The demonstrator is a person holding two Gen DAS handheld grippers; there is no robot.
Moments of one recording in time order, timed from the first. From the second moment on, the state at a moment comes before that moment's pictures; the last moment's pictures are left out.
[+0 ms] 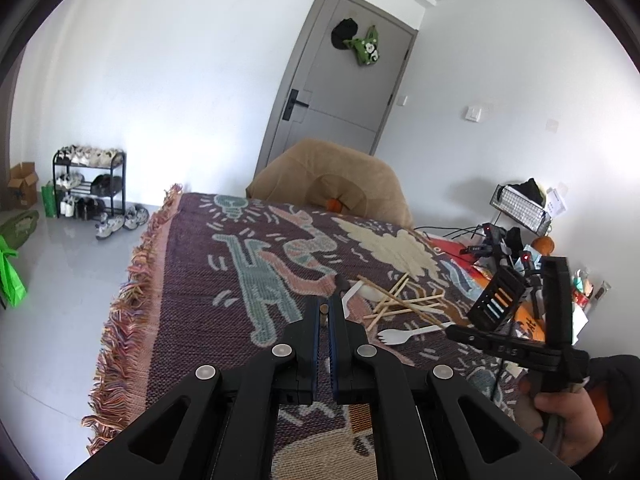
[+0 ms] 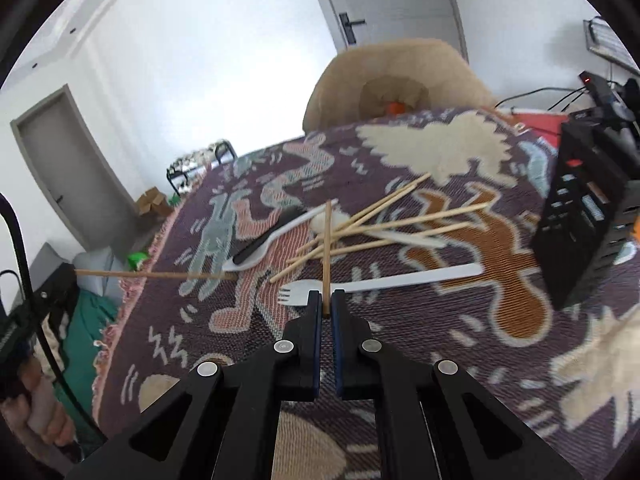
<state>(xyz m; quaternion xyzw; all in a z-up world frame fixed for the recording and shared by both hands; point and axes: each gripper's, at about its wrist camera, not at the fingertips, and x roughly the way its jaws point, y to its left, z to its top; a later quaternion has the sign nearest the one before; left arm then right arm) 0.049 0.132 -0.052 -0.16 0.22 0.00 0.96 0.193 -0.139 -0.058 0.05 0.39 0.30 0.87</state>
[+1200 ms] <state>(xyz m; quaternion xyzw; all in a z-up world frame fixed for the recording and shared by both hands) 0.096 0.022 0.030 -0.09 0.16 -0.11 0.98 0.155 -0.289 0.124 0.03 0.17 0.18 0.97</state>
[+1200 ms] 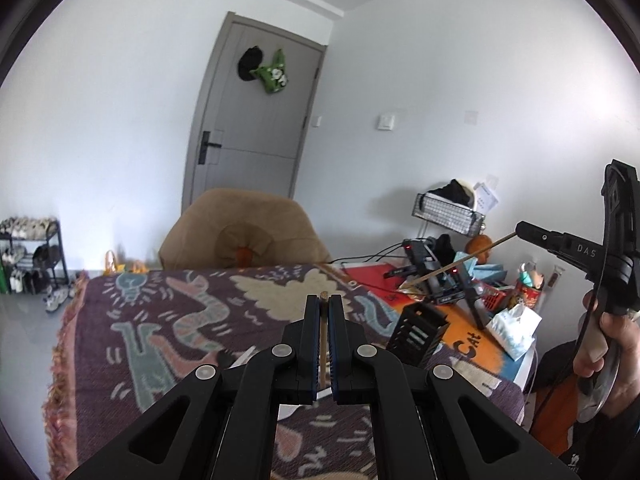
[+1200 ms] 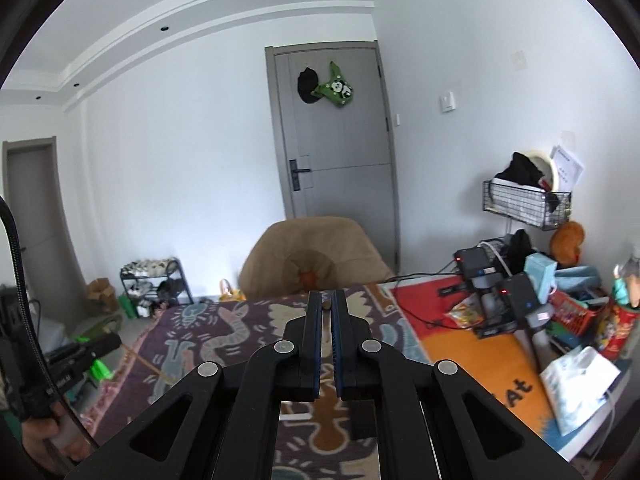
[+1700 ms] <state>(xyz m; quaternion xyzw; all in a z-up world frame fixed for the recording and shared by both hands) 0.125 -0.029 0.066 -0.06 0.13 -0.16 0.98 0.179 -0.310 0.103 0.03 0.21 0.17 0.96</state>
